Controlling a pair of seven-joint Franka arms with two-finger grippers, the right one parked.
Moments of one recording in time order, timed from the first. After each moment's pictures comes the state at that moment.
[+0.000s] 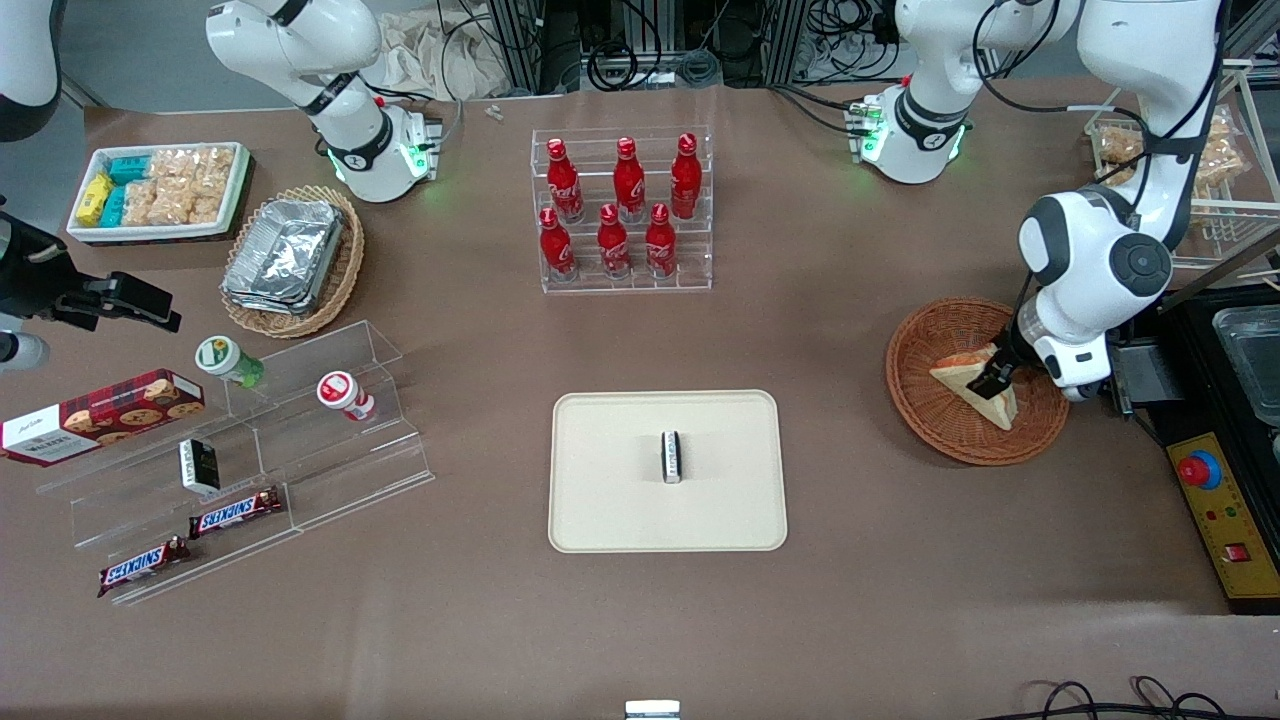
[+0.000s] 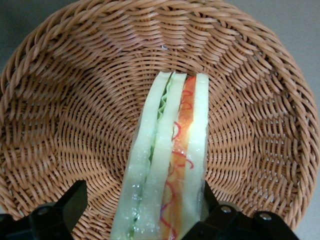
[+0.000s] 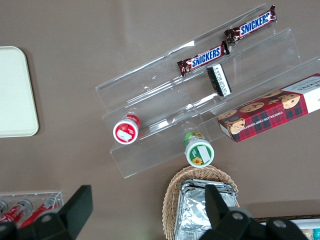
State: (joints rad) arm -0.12 0.16 0.16 -2.42 -0.08 2.57 -0.86
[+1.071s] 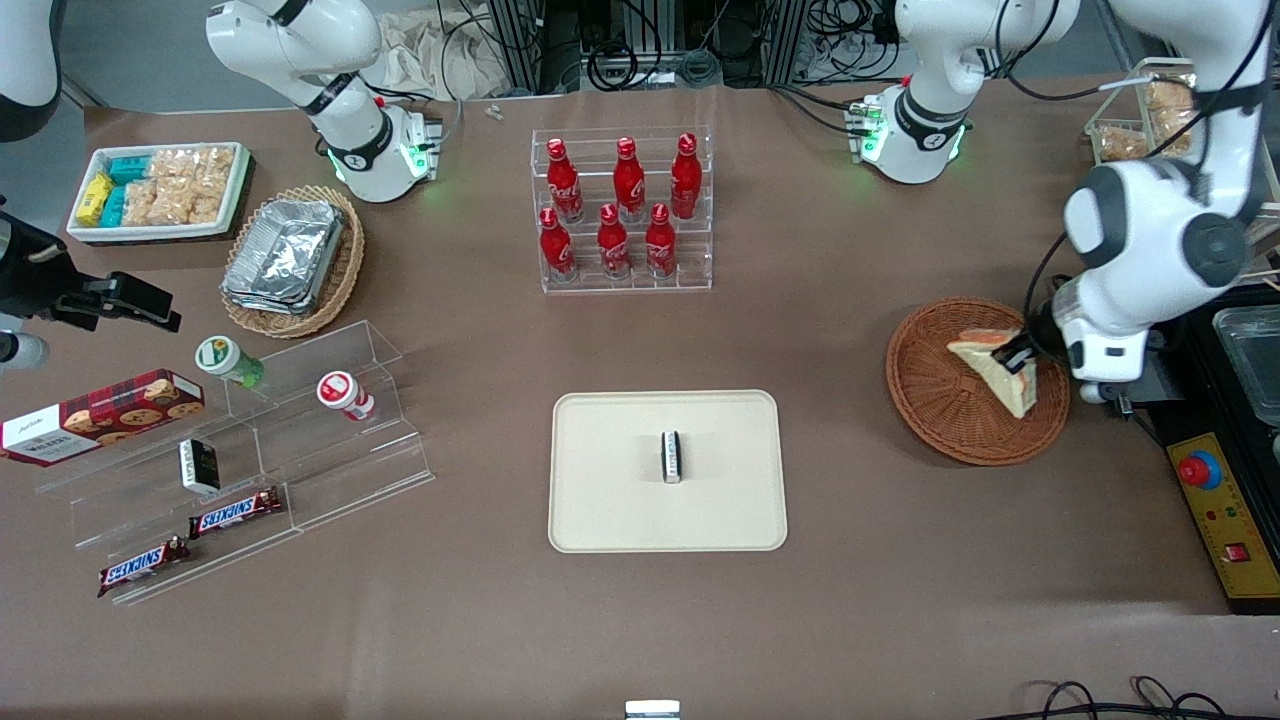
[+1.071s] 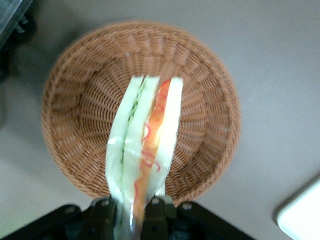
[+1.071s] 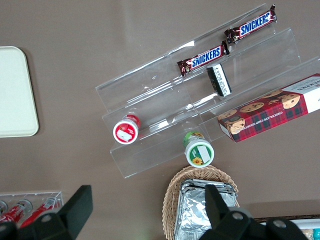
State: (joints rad) arm -0.12 0.01 0.16 -2.14 -0.08 2.03 -0.59
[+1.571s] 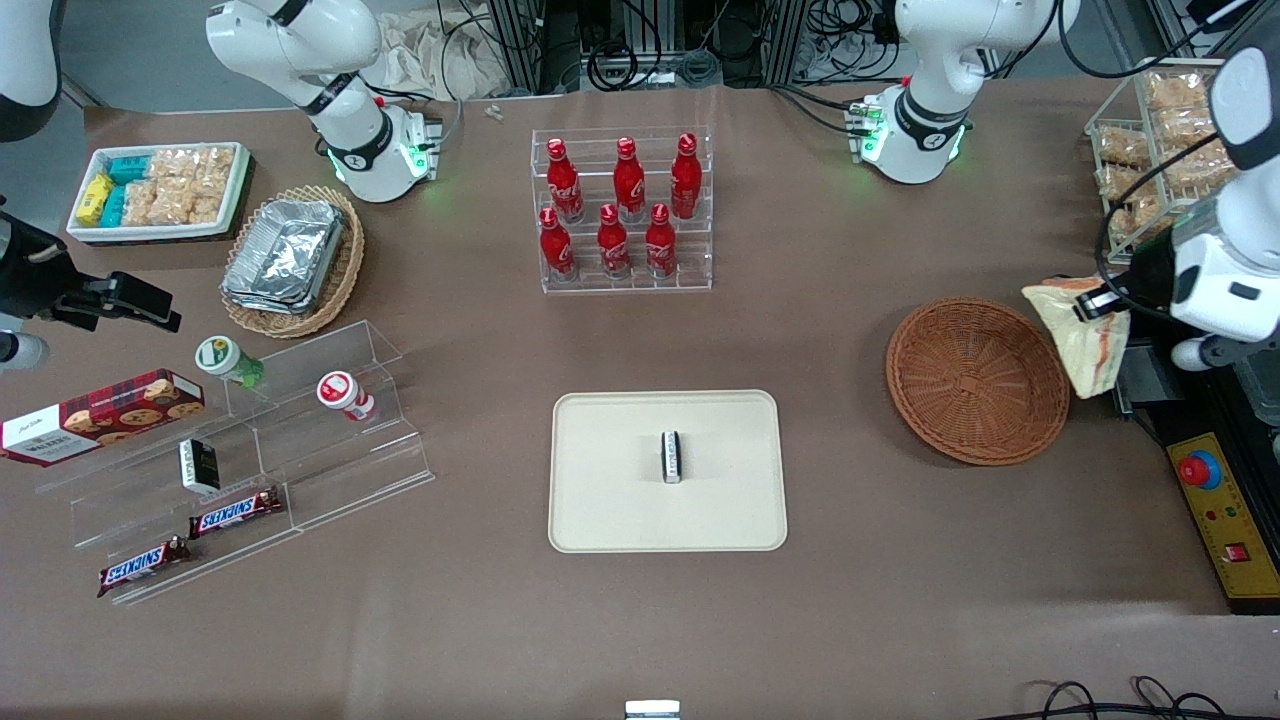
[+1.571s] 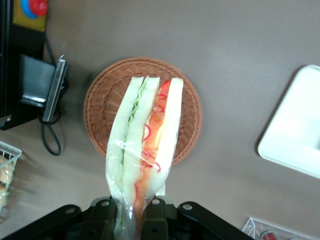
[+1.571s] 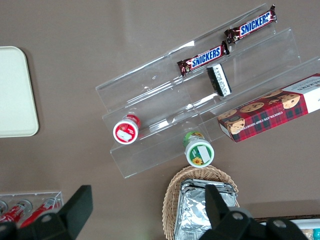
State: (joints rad) arm -0.14 0.03 0.08 -1.69 0.01 1.60 -0.38
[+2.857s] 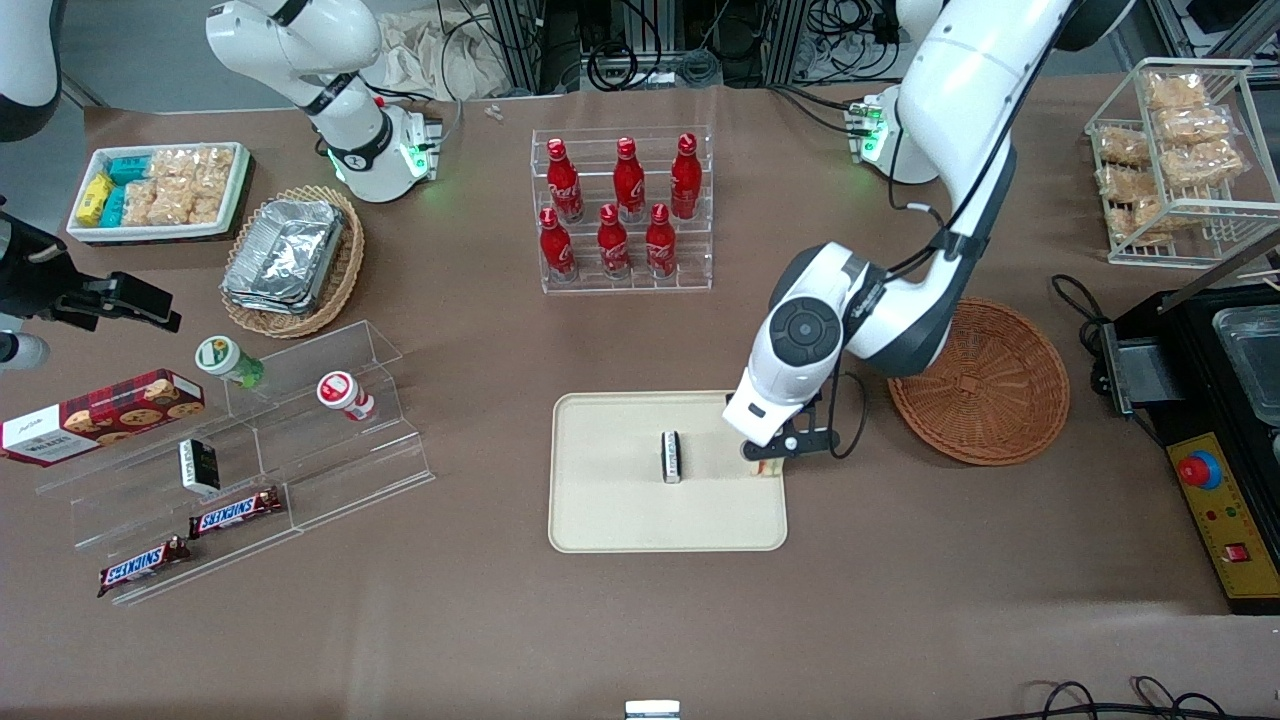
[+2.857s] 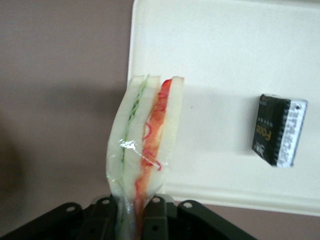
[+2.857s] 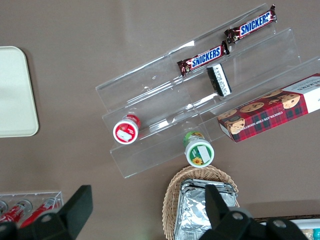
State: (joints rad) arm -0.36 0.58 -0.21 -1.66 0.13 2.18 -0.72
